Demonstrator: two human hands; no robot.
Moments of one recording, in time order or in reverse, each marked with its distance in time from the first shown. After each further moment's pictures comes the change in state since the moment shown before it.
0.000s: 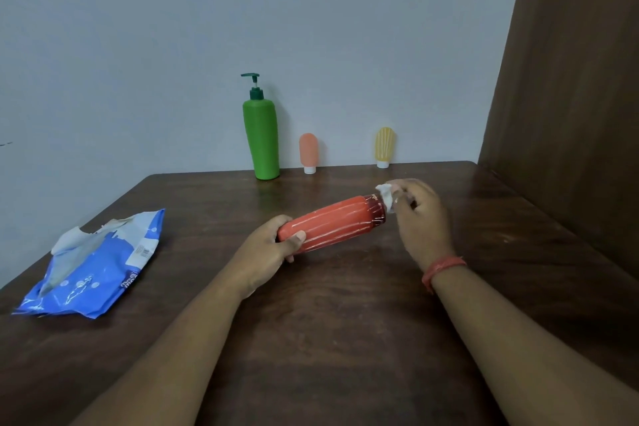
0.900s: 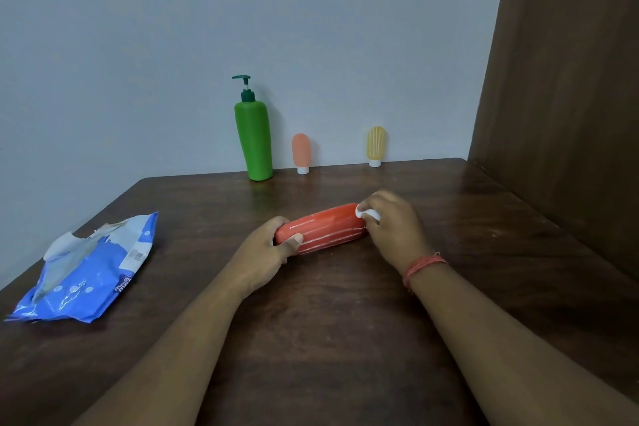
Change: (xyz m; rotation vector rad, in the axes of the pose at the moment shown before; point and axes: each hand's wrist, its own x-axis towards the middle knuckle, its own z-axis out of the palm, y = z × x) left_hand -0.008 0.015 0.005 0.133 0.013 -0.001; right_hand -0.008 0.000 0.009 -0.356 -0.262 -0.107
